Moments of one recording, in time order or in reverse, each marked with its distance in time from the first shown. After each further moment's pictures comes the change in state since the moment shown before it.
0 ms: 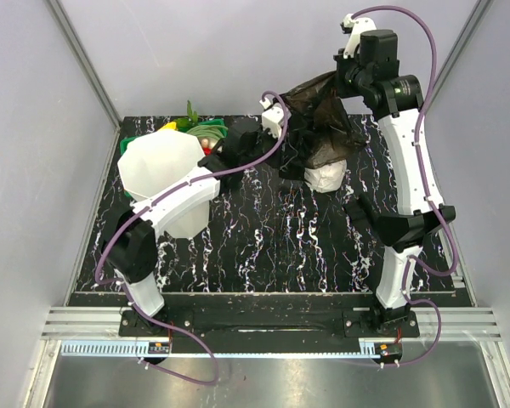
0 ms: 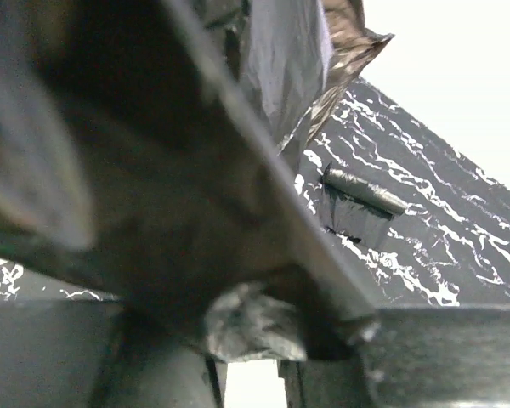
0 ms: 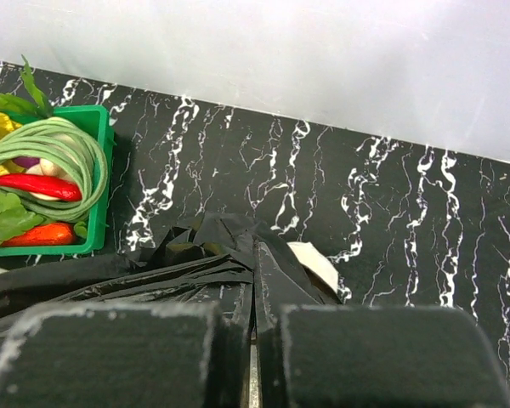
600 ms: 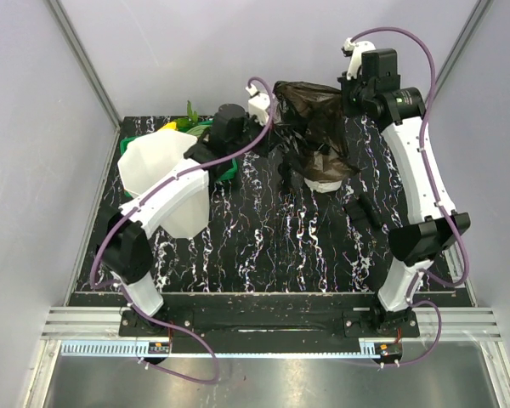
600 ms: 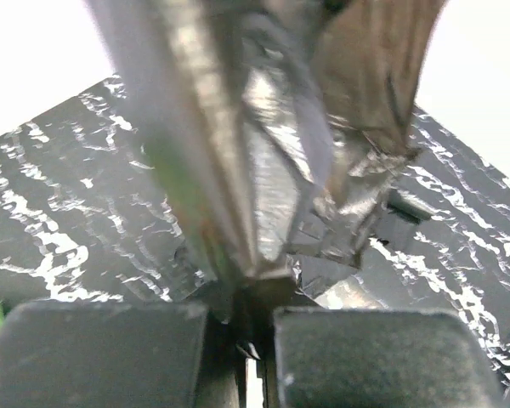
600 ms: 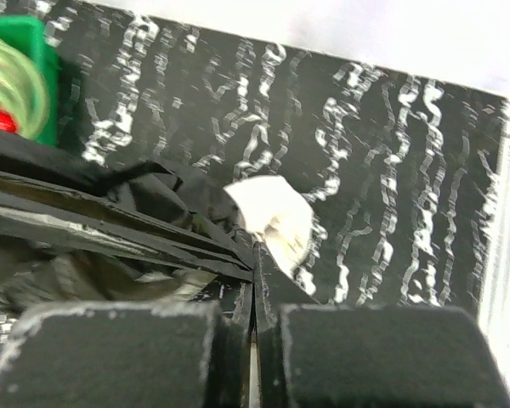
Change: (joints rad) left arm 0.068 -0.023 0.062 -0.103 0.025 0.032; right arm -0.030 -0.123 -0.280 0.019 0.000 -0.040
